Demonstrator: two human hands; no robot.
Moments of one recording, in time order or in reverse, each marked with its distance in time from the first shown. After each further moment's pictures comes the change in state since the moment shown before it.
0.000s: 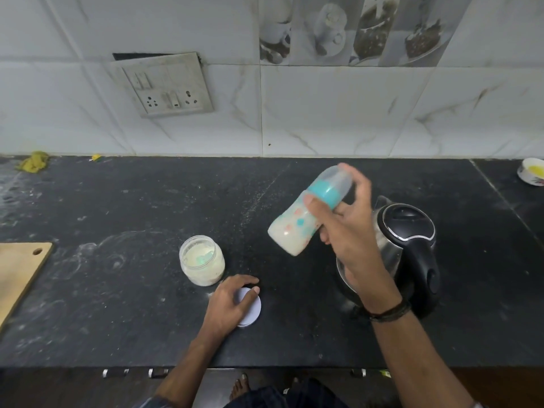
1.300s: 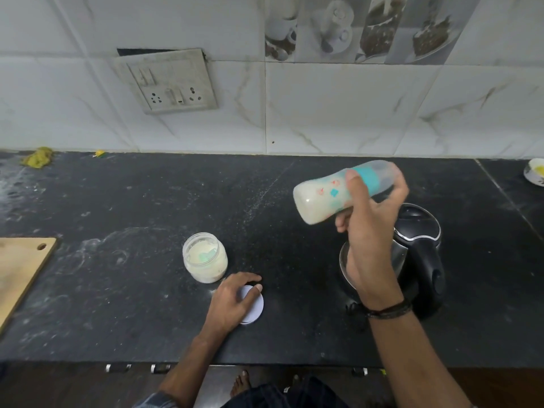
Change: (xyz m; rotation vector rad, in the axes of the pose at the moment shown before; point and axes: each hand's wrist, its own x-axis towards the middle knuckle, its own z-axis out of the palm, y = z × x) left_hand 0.000 -0.003 0.001 -0.003 -0.016 -0.025; right_hand 0.009 0.002 0.000 0.136 0.266 -0.043
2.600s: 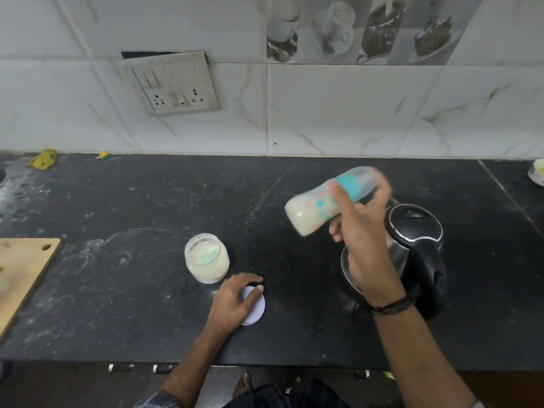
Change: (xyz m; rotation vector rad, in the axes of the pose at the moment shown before) left_hand -0.001 0.005 -0.001 -0.012 0.007 -0.002; right_hand 0.006 0.006 -0.006 -0.142 -0.100 0.087
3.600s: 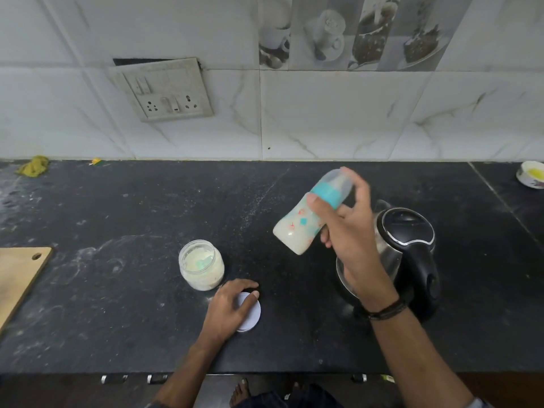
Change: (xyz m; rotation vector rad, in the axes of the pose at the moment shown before) left_hand 0.000 0.003 -0.001 0.005 0.009 0.029; right_hand -0.001 0.003 0.001 -0.041 -0.069 -0.068
